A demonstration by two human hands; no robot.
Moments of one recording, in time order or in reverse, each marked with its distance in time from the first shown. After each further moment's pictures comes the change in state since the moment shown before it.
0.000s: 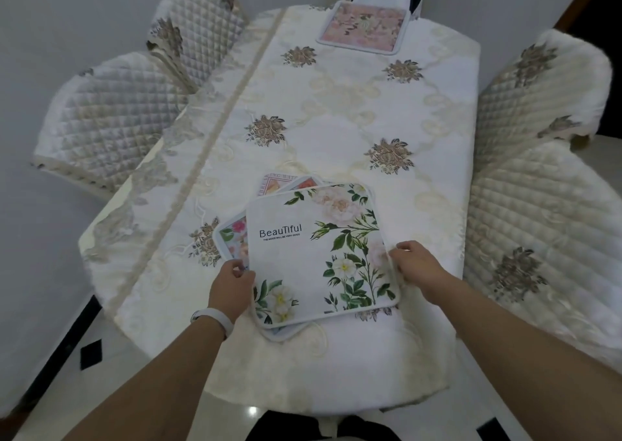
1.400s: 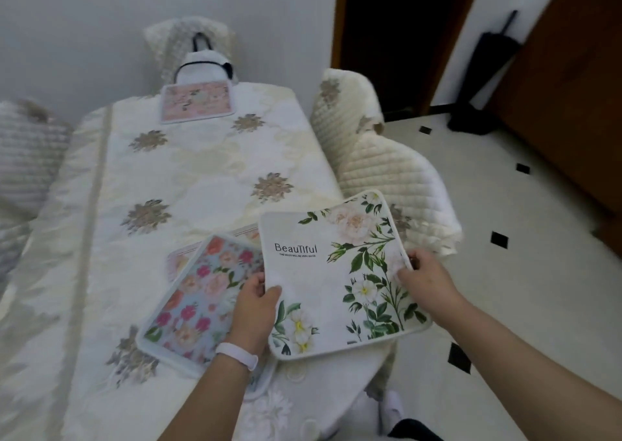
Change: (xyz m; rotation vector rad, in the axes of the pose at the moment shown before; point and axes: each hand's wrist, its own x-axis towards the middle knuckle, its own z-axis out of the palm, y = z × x) left_hand -0.078 0.097 0.043 -0.263 -0.625 0.404; right_hand -0.181 0.063 -0.026 0.286 0.659 -0.051
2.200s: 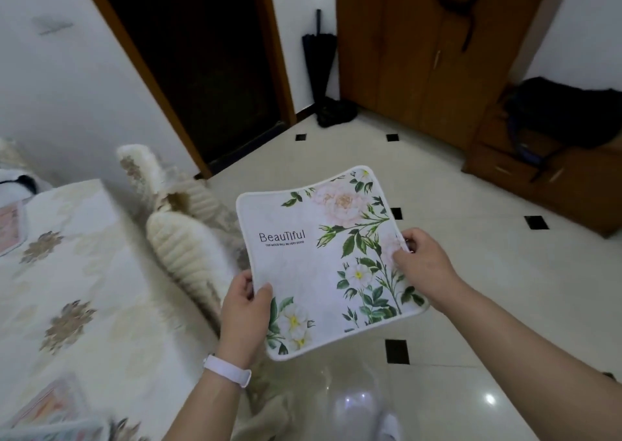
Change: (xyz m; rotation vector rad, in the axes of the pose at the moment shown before) left_hand -0.033 0.083 0.431 0.295 -0.276 0.274; right_hand 0.104 0.178 -0.365 0.317 0.357 0.113
